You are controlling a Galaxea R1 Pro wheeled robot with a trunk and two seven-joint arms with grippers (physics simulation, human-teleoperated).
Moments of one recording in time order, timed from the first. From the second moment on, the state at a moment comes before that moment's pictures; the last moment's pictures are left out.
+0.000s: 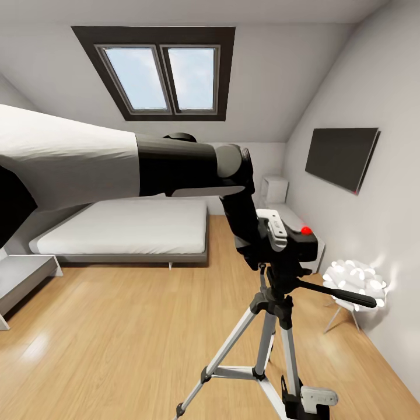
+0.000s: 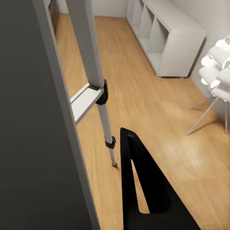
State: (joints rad) left arm -2.09 -0.17 -1.91 -1.04 1.23 0.87 -0.70; right arm 0.02 0.01 0.04 -0.94 0.06 -0.36 -0.24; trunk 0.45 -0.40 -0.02
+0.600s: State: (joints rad) left arm -2.09 -0.17 -1.91 -1.04 1.23 0.87 -0.70; right arm 0.02 0.01 0.04 -0.94 0.06 -0.36 -0.24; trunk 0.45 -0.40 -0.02
